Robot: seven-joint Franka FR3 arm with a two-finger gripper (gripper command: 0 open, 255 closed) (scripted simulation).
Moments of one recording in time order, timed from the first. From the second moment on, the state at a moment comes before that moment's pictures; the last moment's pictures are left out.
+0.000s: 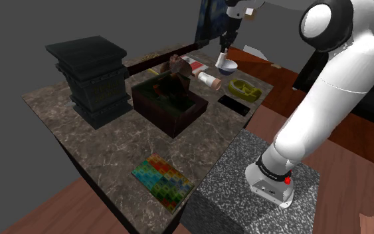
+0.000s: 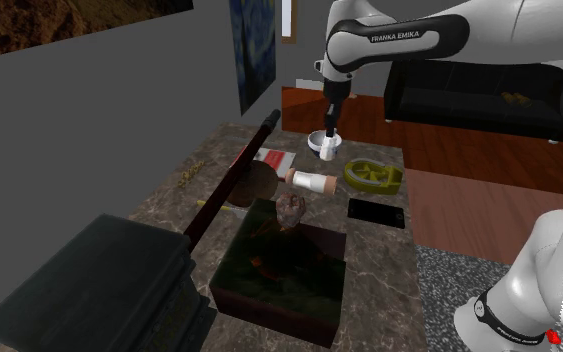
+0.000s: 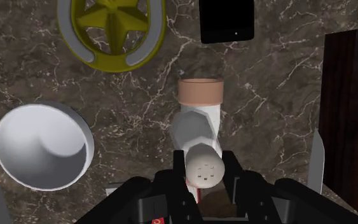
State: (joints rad) arm -0.31 0.11 -0.29 -1.70 0.04 1.80 -0.50
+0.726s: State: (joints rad) arm -0.42 -0.05 -0.40 -1.85 -0.02 1.79 -0.70
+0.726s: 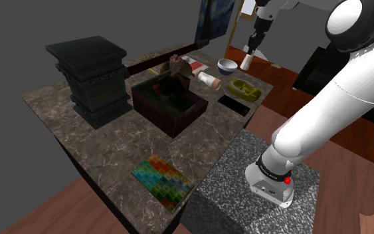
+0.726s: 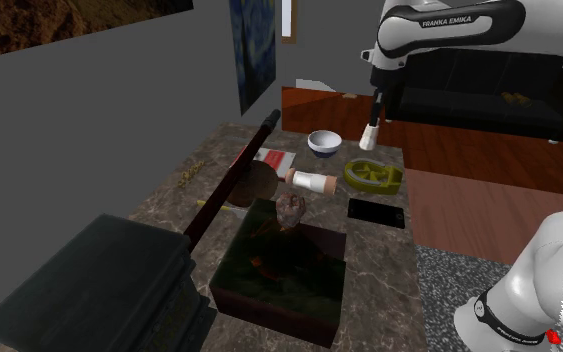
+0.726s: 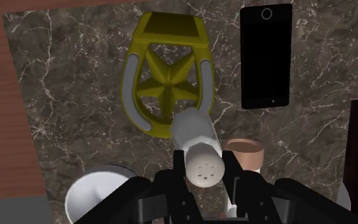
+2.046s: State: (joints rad) arm -0.46 -0.05 -0.45 -2.04 -0.03 1.98 -0.79
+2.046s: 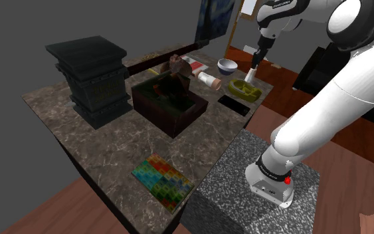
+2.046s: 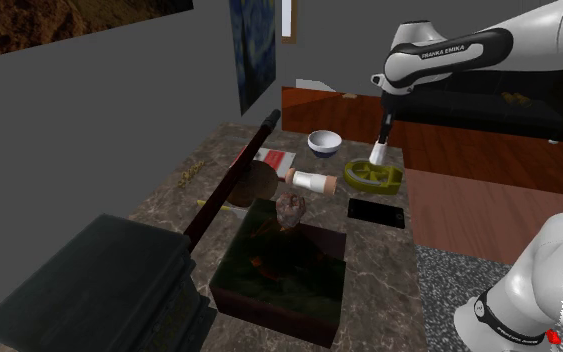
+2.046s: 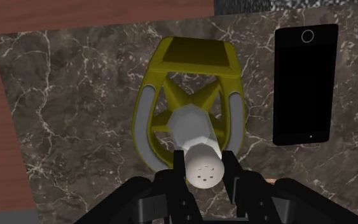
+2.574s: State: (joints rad) arm -0.46 -0.02 -0.45 -2.10 -0.01 2.06 -0.80
